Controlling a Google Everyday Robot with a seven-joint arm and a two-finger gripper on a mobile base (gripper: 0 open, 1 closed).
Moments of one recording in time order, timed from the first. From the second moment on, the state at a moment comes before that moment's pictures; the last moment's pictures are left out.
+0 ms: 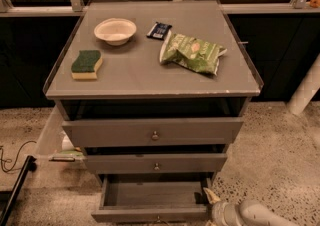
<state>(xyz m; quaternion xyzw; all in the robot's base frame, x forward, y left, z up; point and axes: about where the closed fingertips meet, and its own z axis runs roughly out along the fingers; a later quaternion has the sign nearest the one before) 0.447 -0.225 0.168 -0.60 0.71 0.12 0.35</state>
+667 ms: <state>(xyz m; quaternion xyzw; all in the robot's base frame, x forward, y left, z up) 0.447 -0.225 0.168 -0.61 0.71 0.12 0.35</state>
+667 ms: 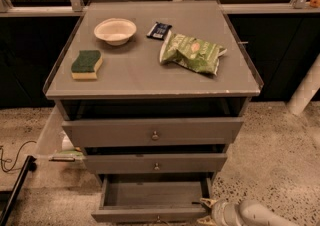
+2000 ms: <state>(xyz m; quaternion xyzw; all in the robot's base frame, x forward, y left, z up) 0.419 -0.234 0.177 -0.61 0.71 0.11 0.35</state>
